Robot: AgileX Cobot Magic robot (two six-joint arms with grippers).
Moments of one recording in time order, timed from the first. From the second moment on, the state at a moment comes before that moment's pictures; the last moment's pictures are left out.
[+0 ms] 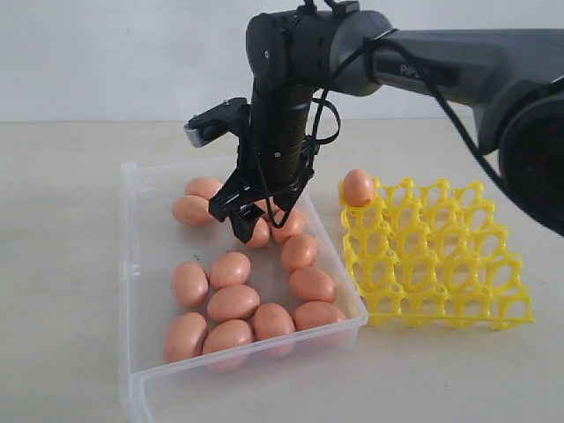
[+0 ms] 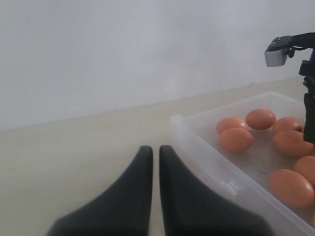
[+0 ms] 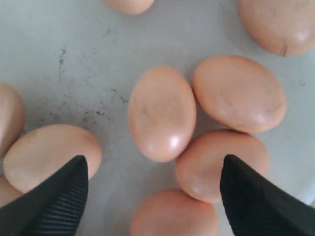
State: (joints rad) left arm -0.13 0.00 0.00 0.20 0.18 -0.09; right arm 0.66 2.30 -1.99 0.11 1.16 -0.28
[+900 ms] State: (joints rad) left arm -0.13 0.00 0.00 0.20 0.18 -0.09; right arm 0.67 2.41 -2.13 0.13 1.18 -0.31
